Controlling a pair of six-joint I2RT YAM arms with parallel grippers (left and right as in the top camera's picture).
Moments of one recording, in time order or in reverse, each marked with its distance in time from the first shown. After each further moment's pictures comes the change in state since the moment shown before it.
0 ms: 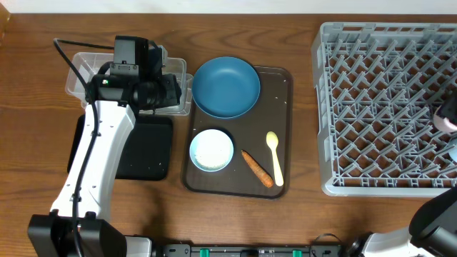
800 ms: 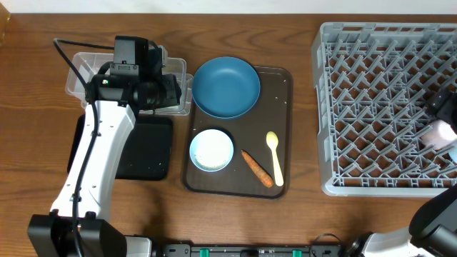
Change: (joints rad) left arm 0.000 0.000 0.000 -0.002 0.000 0.000; right arm 0.000 0.000 -0.051 0.053 0.006 0.011
